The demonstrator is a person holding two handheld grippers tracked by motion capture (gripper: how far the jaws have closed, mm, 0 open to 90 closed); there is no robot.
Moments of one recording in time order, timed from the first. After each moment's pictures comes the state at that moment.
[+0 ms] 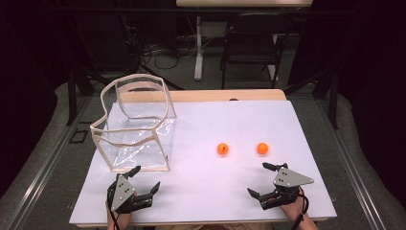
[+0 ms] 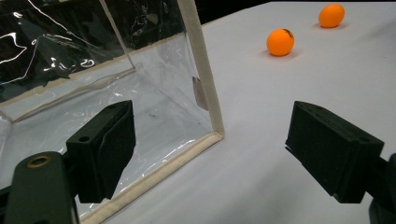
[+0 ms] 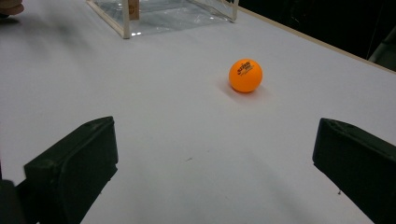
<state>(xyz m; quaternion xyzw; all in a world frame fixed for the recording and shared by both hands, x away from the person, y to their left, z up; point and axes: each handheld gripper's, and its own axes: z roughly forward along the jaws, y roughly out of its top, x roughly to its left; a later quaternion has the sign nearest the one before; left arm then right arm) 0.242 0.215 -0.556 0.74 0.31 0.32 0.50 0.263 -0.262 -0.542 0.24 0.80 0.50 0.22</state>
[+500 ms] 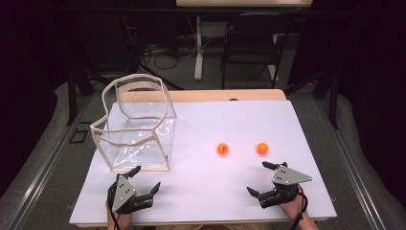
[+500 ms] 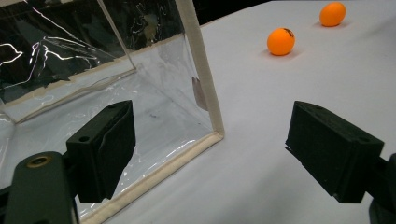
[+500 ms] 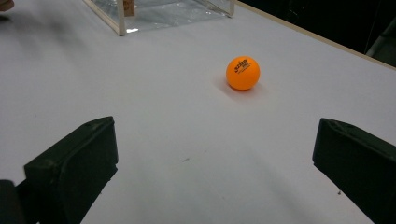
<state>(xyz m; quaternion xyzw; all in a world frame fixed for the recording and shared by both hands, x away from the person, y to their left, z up) 0.240 0.214 -0.556 0.74 0.31 0.32 0.49 0.266 -0.258 -0.537 0.25 0.80 0.49 0.23</state>
